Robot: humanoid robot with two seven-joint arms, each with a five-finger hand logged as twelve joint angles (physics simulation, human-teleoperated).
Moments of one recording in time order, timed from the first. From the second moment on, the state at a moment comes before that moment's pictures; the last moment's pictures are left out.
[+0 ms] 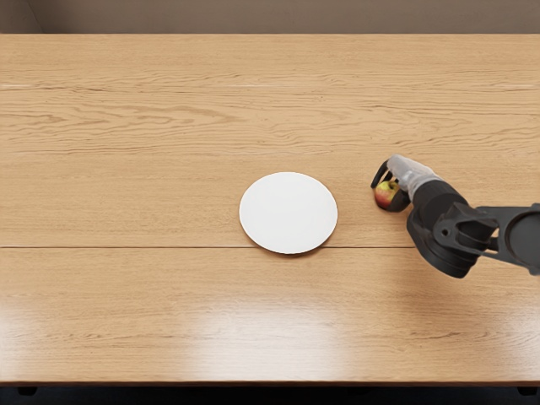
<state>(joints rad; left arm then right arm) -0.05 0.00 0.07 -0.11 0.09 -0.02 -0.08 1.25 -0.48 -0.31 1.40 -0.84 -0.56 -0.61</state>
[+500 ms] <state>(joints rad) -0.05 0.00 0.07 -0.11 0.09 -0.02 -0.08 1.37 -0.56 -0.28 1.41 -0.68 -0.35 -0.61</state>
